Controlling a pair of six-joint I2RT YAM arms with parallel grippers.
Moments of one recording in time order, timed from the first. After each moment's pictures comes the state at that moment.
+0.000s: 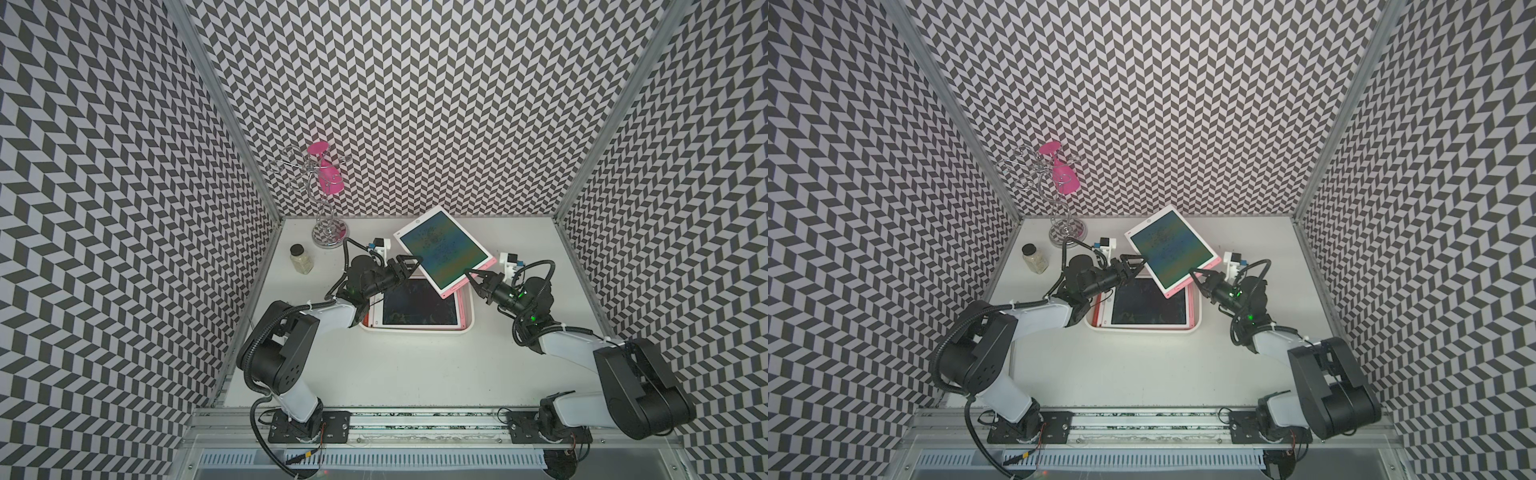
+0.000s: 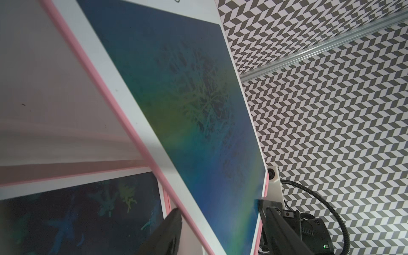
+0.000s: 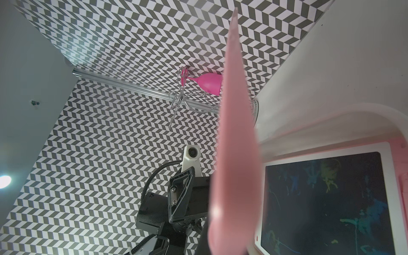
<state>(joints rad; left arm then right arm) -0.48 1.67 0.79 0.79 0.51 -1.15 0.26 1.38 0.44 0.94 -0.59 1.30</state>
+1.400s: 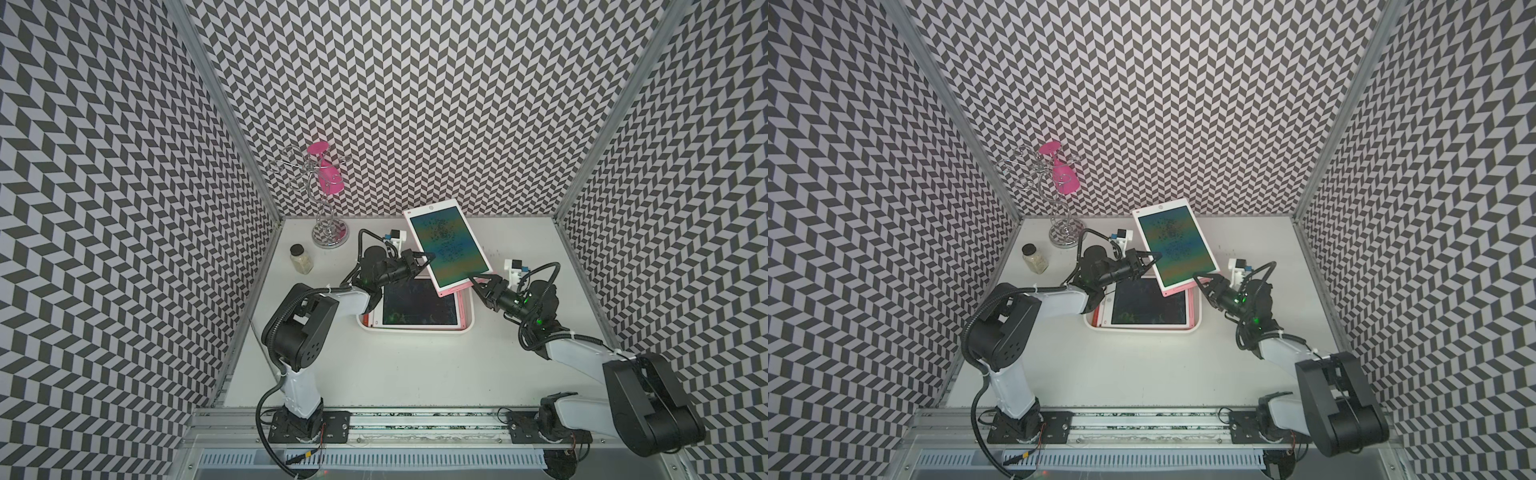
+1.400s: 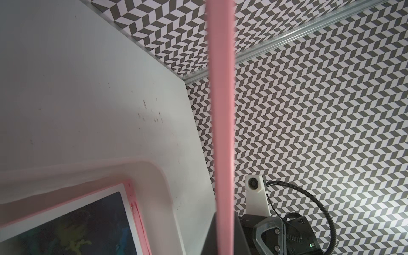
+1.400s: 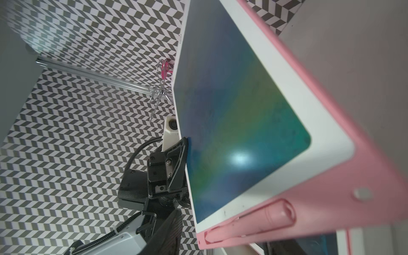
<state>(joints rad) -0.49 1.85 0.97 0.86 0.65 -1.17 0.18 1.27 0.40 0.69 -0.62 1.13</state>
